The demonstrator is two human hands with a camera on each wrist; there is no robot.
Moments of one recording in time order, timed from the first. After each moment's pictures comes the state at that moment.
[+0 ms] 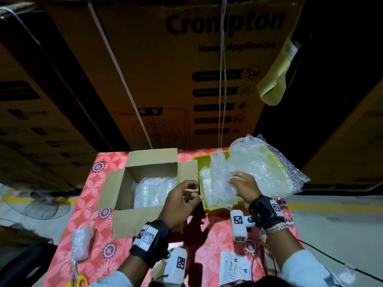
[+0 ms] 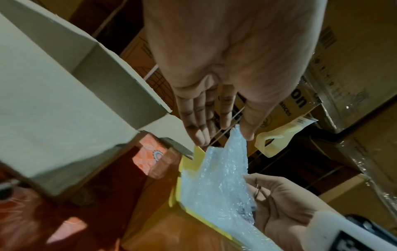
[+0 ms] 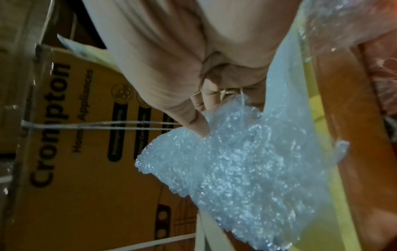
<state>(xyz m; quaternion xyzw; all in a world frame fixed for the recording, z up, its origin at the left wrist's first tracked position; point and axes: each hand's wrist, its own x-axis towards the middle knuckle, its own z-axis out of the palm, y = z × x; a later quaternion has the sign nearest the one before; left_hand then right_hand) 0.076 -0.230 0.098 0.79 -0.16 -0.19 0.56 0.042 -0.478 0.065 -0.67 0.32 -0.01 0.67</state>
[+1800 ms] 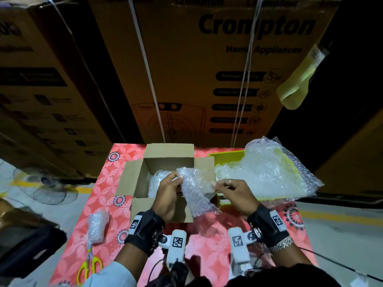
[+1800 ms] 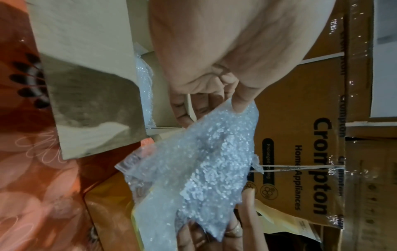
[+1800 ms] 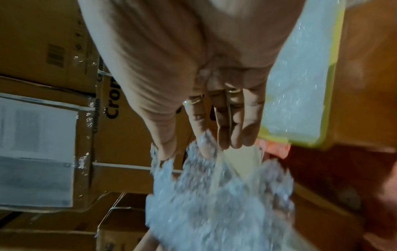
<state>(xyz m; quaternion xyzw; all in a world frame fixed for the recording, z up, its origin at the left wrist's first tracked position) 0.086 -0.168 0.127 0.61 0.04 -0.23 0.76 0.021 -0.383 0.112 -0.73 0.17 0.04 0.66</state>
